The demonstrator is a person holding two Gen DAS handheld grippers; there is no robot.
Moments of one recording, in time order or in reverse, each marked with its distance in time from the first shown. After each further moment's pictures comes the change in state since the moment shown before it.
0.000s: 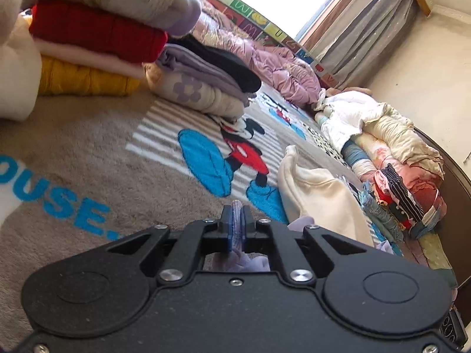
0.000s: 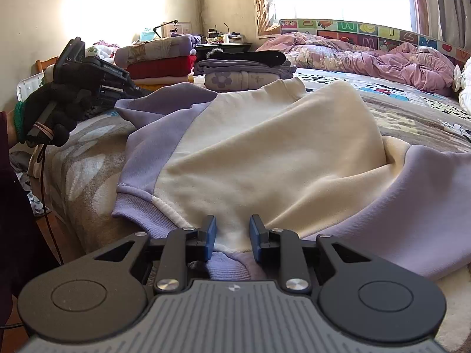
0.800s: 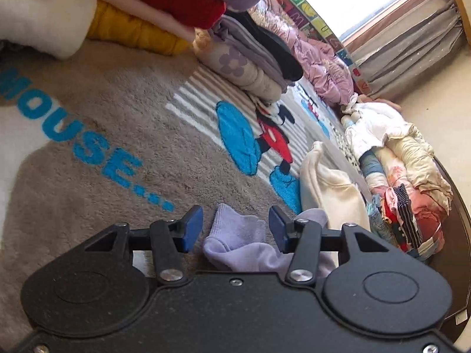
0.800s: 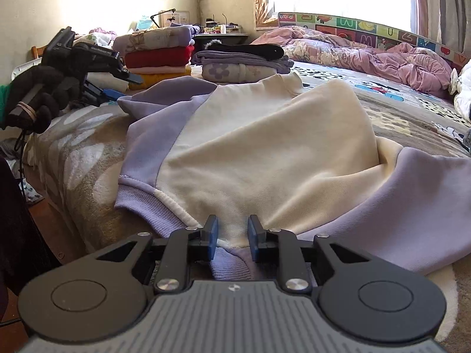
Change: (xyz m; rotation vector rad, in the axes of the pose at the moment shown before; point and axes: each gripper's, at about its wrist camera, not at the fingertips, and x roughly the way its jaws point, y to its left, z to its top) left arm 0.010 0.023 -0.004 -0.237 0.153 0.080; right arm -0.007 0.005 0.002 -0.021 0.042 -0.028
